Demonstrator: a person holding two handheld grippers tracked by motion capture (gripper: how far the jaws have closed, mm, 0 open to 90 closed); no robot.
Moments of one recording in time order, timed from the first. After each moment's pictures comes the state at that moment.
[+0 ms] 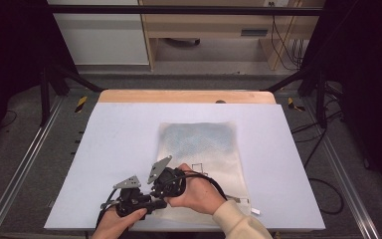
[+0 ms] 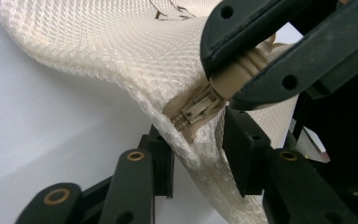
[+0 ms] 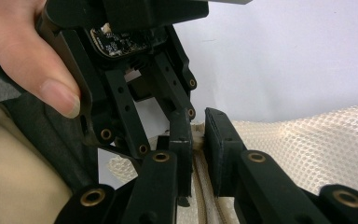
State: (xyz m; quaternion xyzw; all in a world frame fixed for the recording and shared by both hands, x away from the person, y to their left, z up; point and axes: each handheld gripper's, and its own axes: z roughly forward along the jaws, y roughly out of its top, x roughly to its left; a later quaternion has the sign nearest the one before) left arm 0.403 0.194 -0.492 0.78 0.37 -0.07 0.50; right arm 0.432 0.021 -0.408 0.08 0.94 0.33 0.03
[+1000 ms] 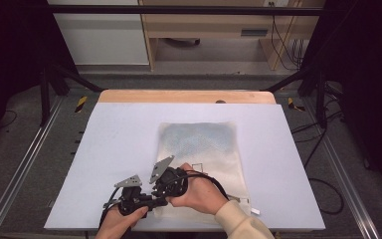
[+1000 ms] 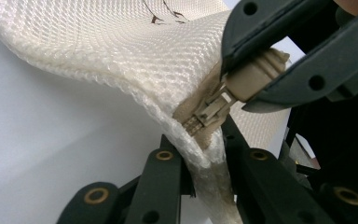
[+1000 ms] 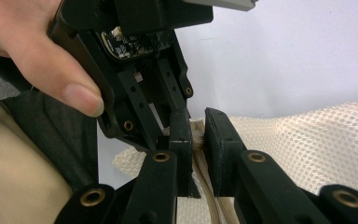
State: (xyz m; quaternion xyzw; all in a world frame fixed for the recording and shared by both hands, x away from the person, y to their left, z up) left arm 0.406 0.191 -0.495 0.77 0.38 -0.08 0.51; right arm 0.432 0.016 -0.406 0.08 0.94 0.33 0.04
